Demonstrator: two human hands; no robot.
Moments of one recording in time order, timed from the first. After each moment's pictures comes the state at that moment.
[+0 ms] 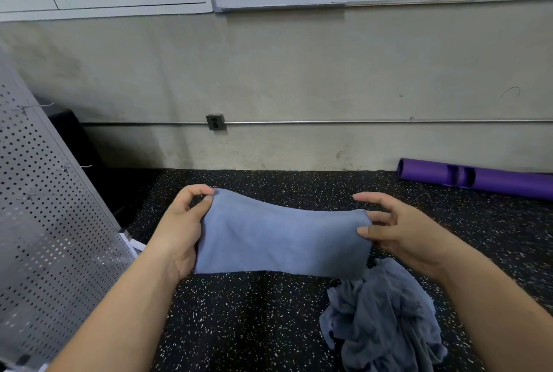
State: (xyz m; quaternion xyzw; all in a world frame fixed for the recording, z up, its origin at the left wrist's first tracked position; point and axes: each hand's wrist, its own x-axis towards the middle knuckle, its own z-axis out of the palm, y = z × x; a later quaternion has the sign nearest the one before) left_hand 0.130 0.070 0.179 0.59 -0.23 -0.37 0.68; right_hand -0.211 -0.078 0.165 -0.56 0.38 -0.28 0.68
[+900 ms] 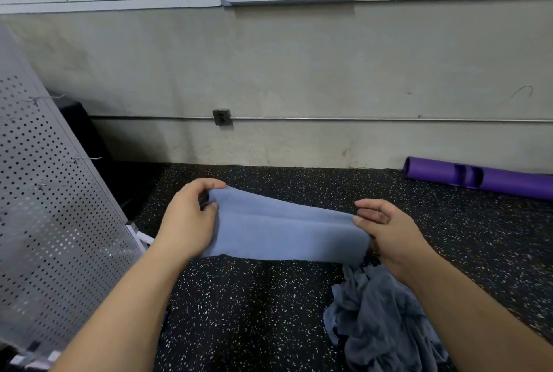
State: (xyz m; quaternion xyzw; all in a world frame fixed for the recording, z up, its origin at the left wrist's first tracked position) left_hand 0.151 0.080 0.175 0.75 -0.45 -0.11 0.47; right_hand -0.166 -0.077 0.121 -0.48 0.48 -0.40 0.62
